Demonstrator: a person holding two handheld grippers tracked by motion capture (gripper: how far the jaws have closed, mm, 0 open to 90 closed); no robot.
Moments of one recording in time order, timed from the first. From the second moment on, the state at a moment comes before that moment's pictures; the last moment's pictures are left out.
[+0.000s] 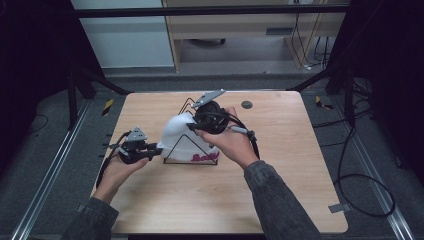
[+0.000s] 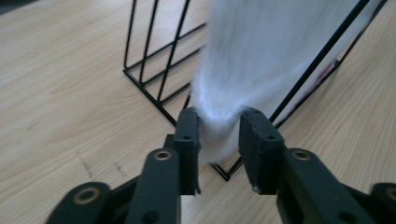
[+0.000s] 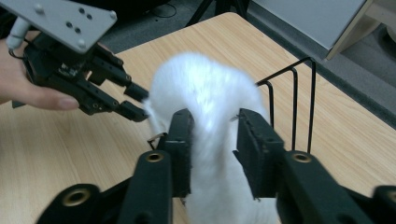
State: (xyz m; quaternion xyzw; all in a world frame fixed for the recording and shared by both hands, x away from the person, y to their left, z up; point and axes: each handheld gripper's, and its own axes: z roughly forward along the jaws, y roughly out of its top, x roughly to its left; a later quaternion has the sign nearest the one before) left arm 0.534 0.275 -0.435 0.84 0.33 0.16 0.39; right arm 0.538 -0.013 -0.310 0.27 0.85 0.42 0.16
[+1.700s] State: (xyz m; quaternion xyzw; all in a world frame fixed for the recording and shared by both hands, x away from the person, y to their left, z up) left arm 0.507 0.315 -0.489 0.83 0.42 0.19 0.32; right arm 0.492 -0.166 -0.356 0.37 0.81 0.38 0.25
